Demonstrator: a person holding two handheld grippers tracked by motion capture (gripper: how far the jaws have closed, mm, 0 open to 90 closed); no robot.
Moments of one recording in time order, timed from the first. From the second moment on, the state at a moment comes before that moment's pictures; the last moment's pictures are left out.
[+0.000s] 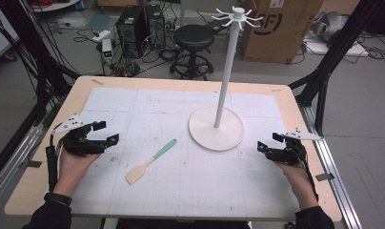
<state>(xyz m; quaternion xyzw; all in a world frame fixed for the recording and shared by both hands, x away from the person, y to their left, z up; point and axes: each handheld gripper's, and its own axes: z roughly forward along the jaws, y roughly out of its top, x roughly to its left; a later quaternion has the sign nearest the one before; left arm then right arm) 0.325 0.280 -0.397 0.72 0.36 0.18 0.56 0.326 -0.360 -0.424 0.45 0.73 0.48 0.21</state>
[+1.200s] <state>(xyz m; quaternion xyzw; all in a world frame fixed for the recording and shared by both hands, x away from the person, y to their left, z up) 0.306 0.223 -0.403 0.78 0.31 0.15 0.53 0.330 -0.360 -0.423 0.44 0.73 0.48 0.21</state>
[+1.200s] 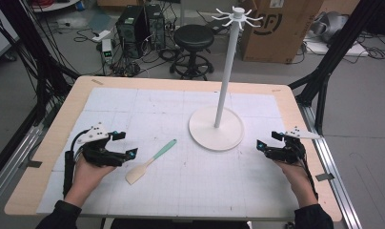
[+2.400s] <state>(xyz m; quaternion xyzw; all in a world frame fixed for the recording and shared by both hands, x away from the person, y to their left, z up) 0.305 0.156 -0.446 0.85 0.33 0.14 0.40 0.330 -0.359 -0.424 0.44 0.73 0.48 0.21</state>
